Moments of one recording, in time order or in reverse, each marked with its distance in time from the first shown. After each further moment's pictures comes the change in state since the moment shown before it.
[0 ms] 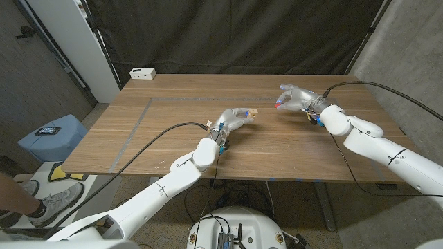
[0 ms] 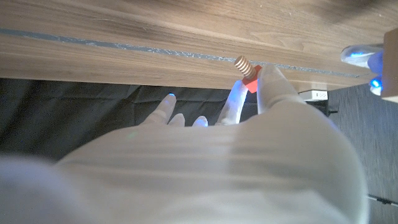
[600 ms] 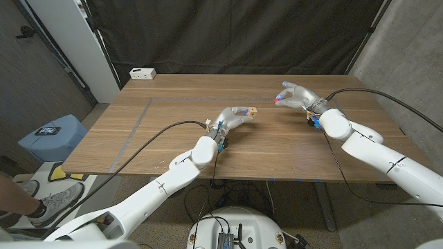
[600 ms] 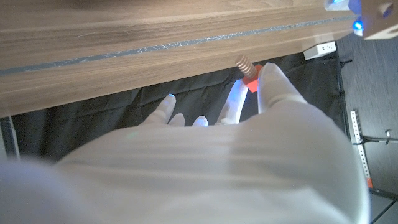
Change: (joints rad) left arm -0.022 -0.003 -0.002 0.038 -0.009 -0.033 -0.023; left_hand 0.000 0.000 -0.001 -0.001 0.000 -0.003 0.000 0.003 0.001 0.000 0.000 -0.004 0.000 0.000 0.000 0.000 0.000 0.000 0.000 0.000 0.000; right arm -0.087 0.043 0.079 -0.057 0.181 -0.017 -0.092; right_hand 0.000 0.000 -0.004 0.004 0.000 0.005 0.005 0.017 0.004 0.011 0.011 0.000 0.000 0.000 0.000 0.000 0.000 0.004 0.004 0.000 0.000
